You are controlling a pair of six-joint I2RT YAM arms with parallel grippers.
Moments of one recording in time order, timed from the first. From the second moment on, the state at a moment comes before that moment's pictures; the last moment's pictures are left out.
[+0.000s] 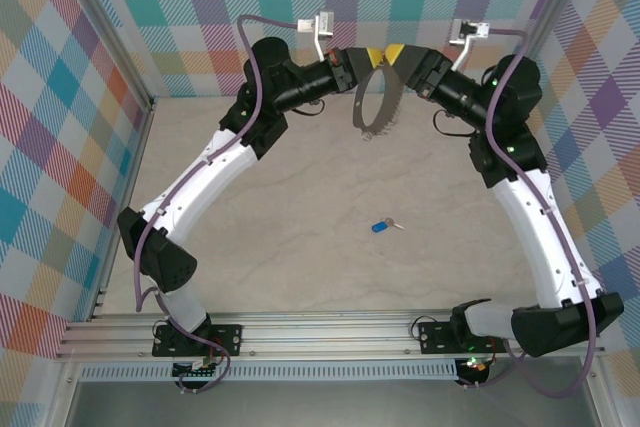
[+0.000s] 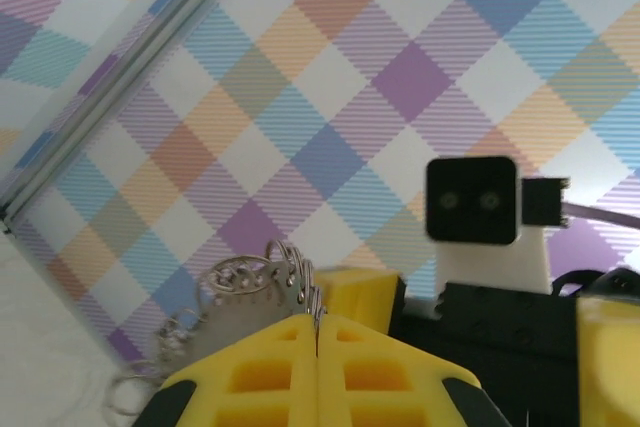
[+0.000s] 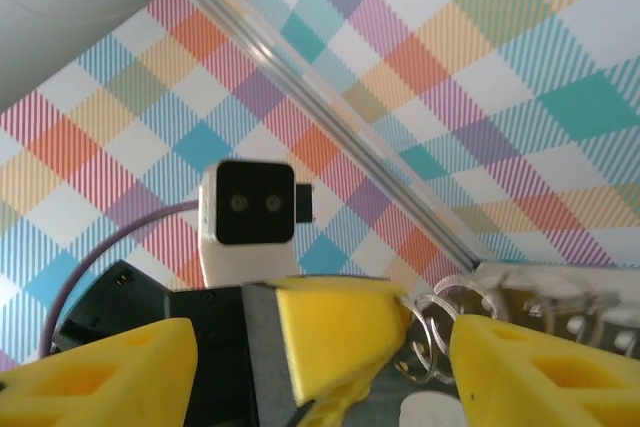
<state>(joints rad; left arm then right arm) -0.65 1.75 1.91 0.01 0.53 -0.87 0.27 1.27 1.53 -0.06 -0.61 0.88</state>
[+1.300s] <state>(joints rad) -0.62 1.74 2.10 -0.34 0.45 -0.71 0.24 1.22 1.49 -0.08 -0.77 0.93</state>
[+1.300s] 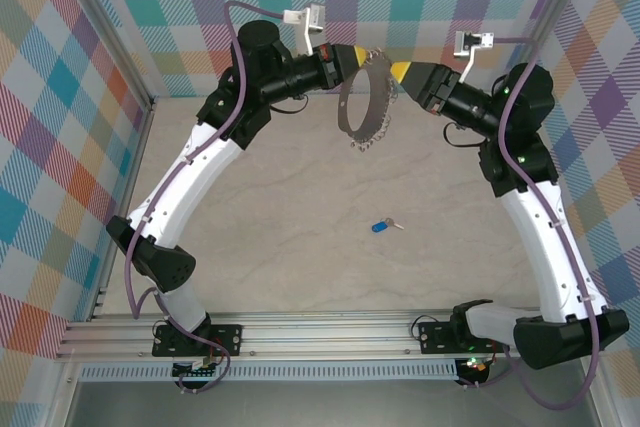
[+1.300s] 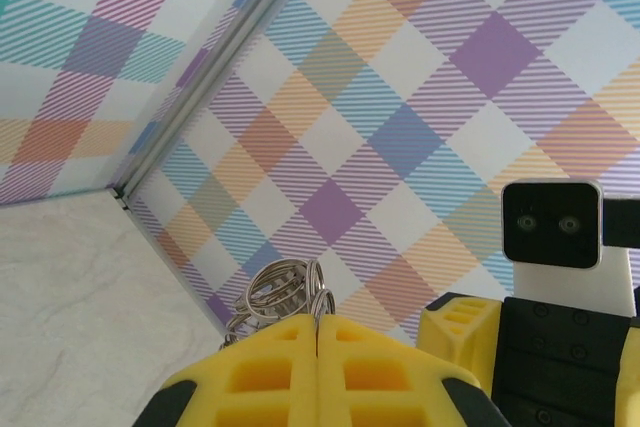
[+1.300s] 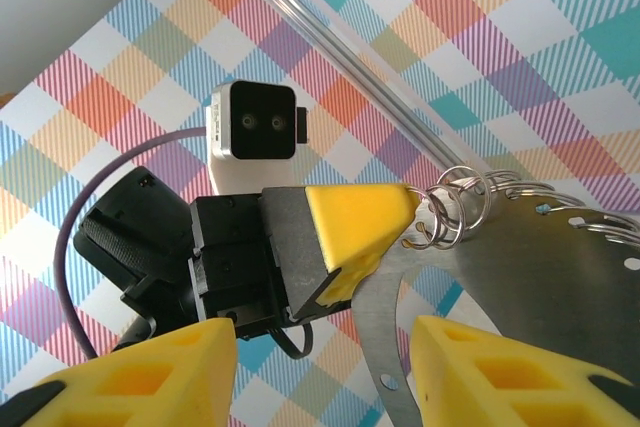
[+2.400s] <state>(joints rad) -0.62 1.74 2.09 -0.29 0.45 -0.76 0.31 1.38 1.59 -0.01 -0.74 0.95</state>
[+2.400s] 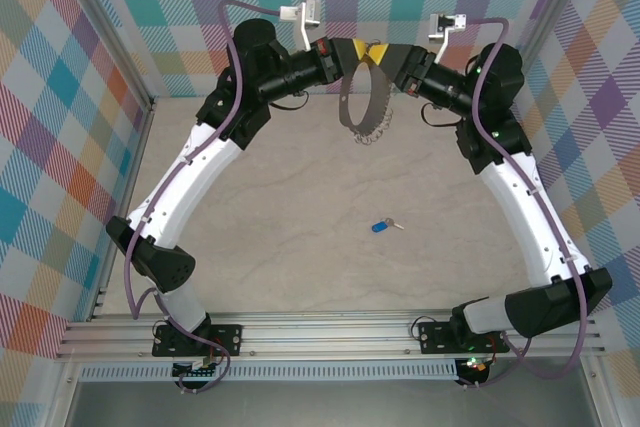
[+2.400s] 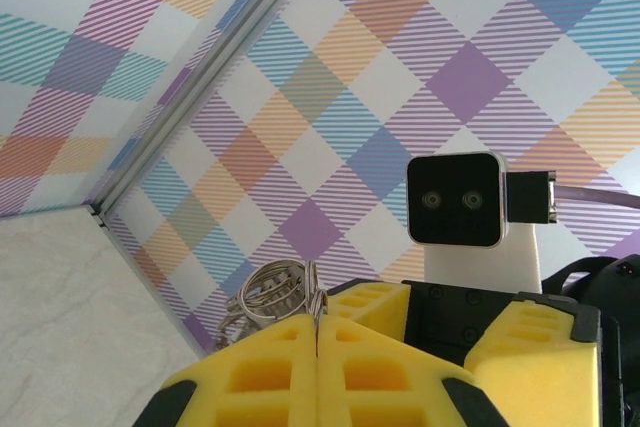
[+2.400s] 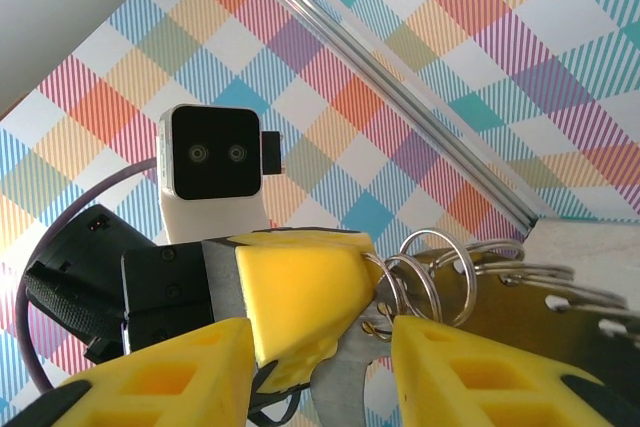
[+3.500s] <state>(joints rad) -0.62 1.74 2.08 -0.27 0.48 -0.77 0.33 1.40 1.64 -0.06 -0.72 0.87</state>
